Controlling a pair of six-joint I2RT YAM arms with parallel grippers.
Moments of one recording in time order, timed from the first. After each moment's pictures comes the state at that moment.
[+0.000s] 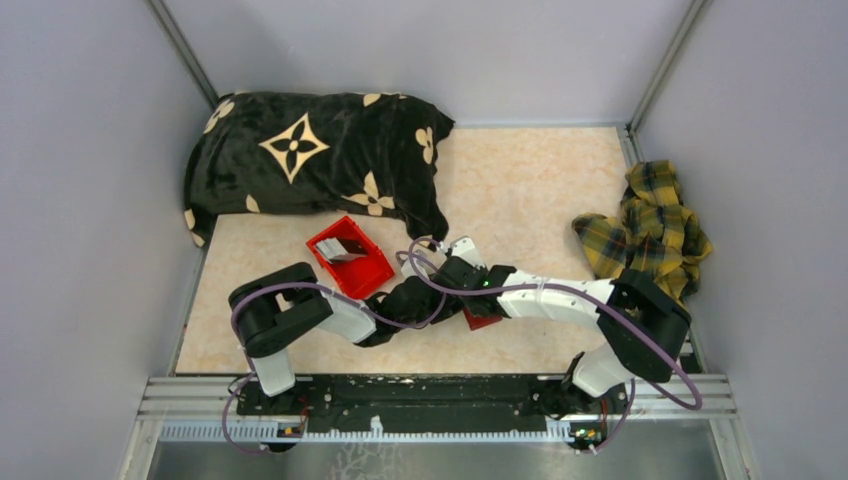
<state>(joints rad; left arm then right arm) -1.08 1.81 0.56 0.73 -0.18 -1.21 0.99 1.47 0.80 -0.53 0.53 0.42</state>
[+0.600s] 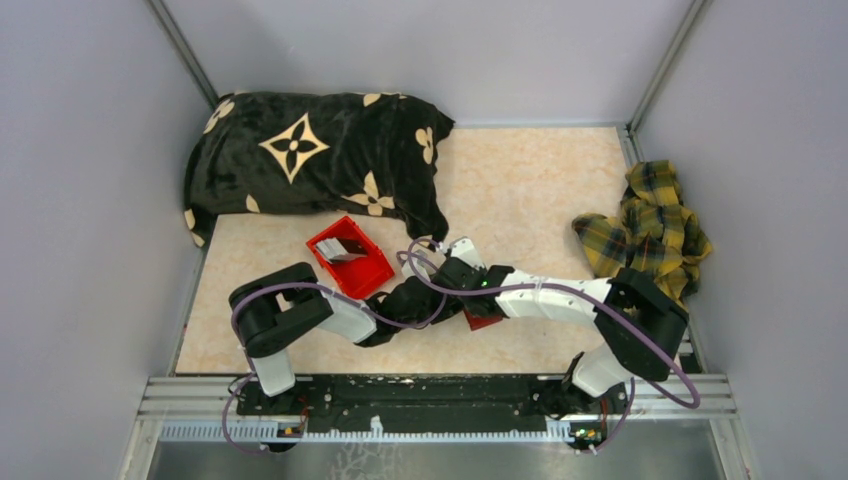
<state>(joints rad) -1.09 1.81 0.57 0.72 -0.18 -1.21 1.00 1.48 0.81 -0.54 0.53 0.43</state>
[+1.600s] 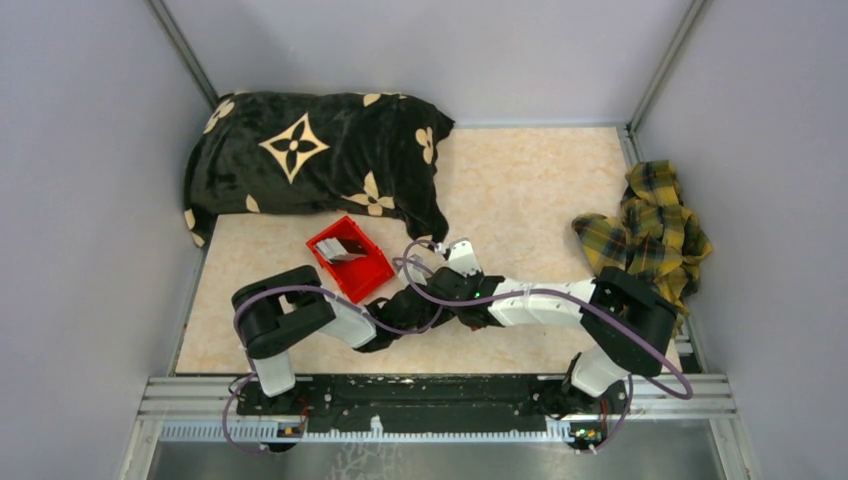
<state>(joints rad) -1.12 1.82 0.54 0.76 -0.26 -1.27 1.07 1.55 0.77 -0.40 0.67 0.55</state>
